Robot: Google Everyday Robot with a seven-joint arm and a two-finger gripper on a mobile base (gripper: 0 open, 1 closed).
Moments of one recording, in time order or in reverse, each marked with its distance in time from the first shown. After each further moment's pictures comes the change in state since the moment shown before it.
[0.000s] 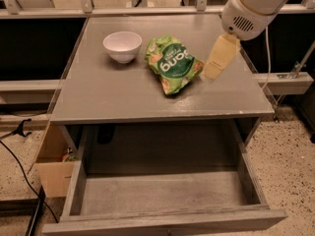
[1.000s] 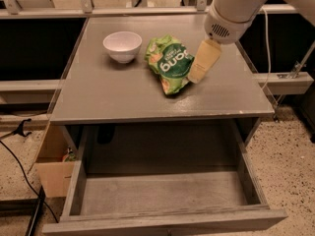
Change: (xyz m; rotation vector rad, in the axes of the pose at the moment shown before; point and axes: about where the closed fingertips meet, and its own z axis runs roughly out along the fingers) arm -0.011 -0.011 0.031 0.076 0.077 0.069
